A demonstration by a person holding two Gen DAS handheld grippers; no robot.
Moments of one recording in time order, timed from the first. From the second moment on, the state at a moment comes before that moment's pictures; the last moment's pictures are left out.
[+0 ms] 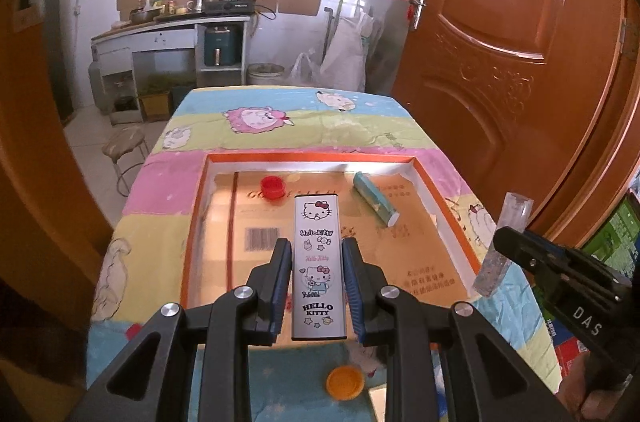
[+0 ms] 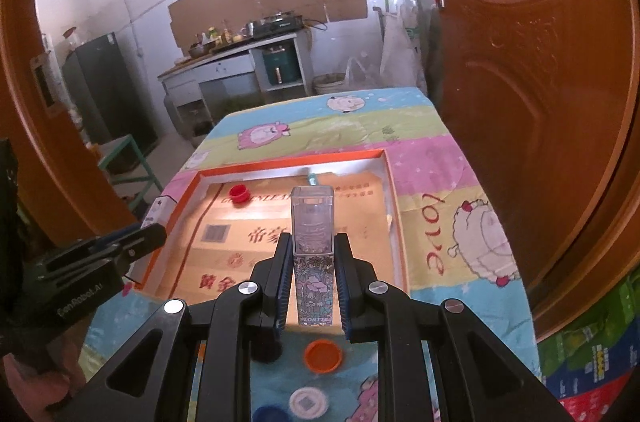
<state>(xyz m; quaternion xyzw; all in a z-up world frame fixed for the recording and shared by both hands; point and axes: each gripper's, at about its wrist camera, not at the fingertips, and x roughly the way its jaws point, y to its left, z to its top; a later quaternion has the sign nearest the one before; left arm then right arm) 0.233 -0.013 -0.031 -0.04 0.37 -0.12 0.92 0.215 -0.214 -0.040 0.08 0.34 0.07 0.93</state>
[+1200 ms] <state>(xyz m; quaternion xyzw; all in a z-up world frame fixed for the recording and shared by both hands) 0.359 -0.056 -0.084 -0.01 0.44 -0.11 0.89 0.380 -0.238 -0.090 0.04 0.47 0.14 0.87</state>
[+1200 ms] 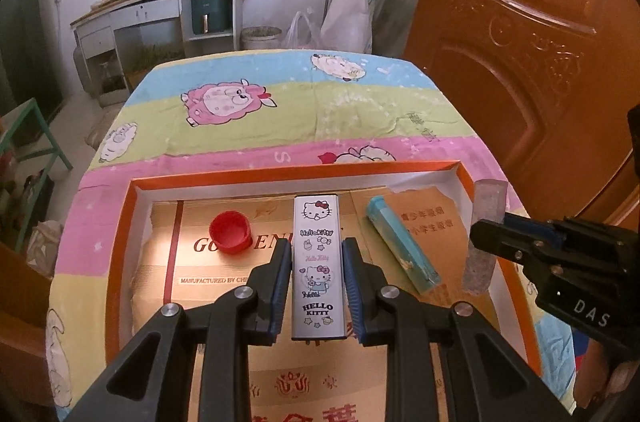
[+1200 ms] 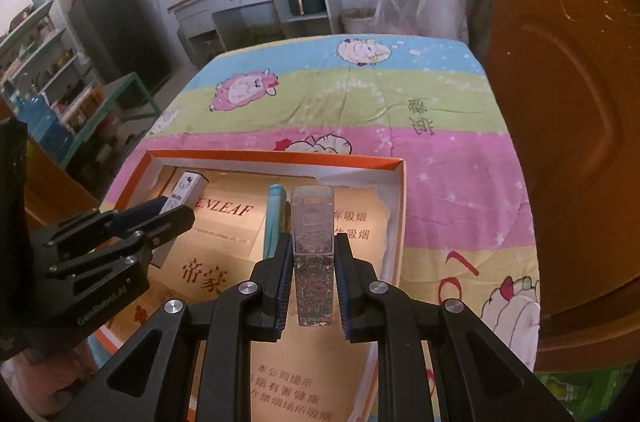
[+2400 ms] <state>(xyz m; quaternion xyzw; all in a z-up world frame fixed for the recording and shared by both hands) 0.399 -0.061 -0.121 -0.02 0.49 -0.11 0.86 0.424 -0.231 -0.135 0.04 0.51 0.14 0.85</state>
